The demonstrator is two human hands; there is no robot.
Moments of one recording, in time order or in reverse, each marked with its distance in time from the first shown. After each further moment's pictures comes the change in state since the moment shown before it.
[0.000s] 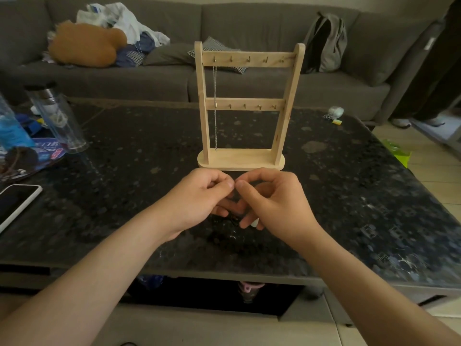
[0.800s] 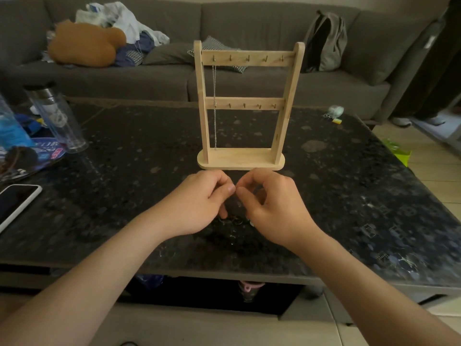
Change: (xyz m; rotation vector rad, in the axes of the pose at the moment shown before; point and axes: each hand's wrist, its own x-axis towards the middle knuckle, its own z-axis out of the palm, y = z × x) left_hand -0.001 0.003 -0.002 0.524 0.037 0.072; right_hand 0.006 0.012 0.001 -0.377 0.024 -0.244
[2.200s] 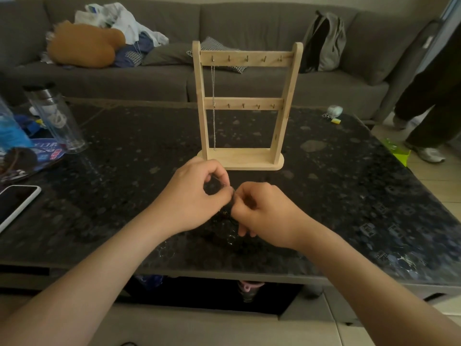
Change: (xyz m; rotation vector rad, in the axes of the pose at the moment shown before) left_hand -0.002 -0.002 -0.002 0.038 0.232 0.067; right_hand 0.003 -0.015 -0.009 0.099 -0.406 0.252
